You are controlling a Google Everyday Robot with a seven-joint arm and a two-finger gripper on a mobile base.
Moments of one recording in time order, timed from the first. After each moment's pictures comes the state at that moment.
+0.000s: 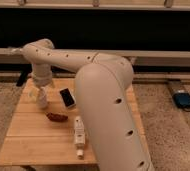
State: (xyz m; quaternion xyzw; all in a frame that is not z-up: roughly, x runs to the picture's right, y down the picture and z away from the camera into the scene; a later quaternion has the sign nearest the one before) arm -0.266 0.026 0.770 -0.01 -0.40 -0.88 0.26
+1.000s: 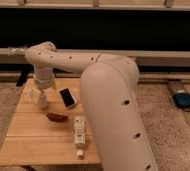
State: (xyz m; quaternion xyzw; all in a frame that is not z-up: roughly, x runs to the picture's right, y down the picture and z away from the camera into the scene) arm -0.250 0.045 0.767 -0.02 -0.39 -0.87 0.29
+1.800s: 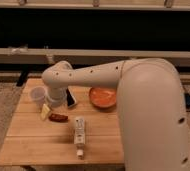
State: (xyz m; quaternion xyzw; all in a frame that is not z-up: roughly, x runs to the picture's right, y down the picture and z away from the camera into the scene) arm -0.191 0.129 0.742 -0.04 -0.40 -0.82 0.41
